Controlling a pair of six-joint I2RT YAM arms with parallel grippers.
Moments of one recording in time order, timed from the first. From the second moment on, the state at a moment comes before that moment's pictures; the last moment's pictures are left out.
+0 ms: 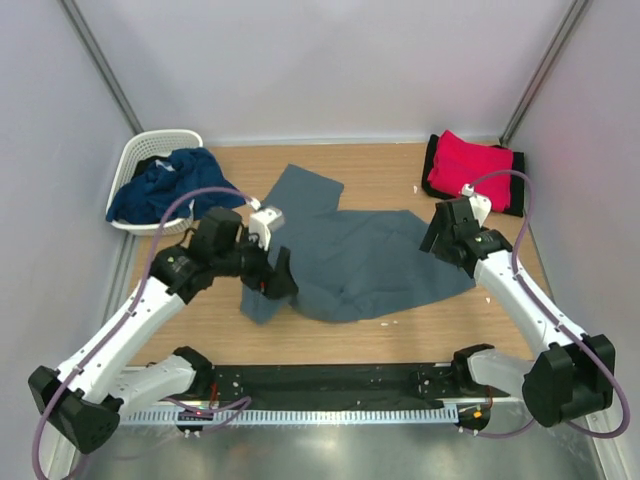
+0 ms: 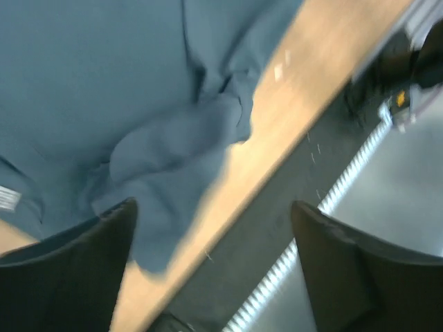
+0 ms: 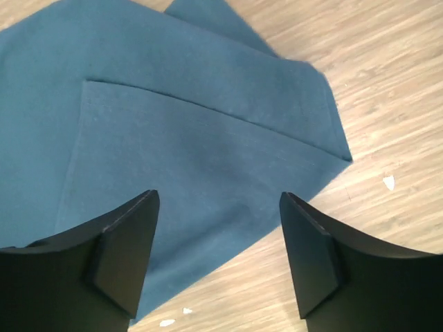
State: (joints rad) left arm -0.54 0.98 1.05 -0.73 0.44 -0.12; right arm 0.26 1.14 0.88 -0.67 0.38 0.59
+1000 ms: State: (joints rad) left arm -0.60 1.57 1.14 -0.49 0.02 -0.58; right arm 0.43 1.58 1.11 -0.57 0.32 0.58
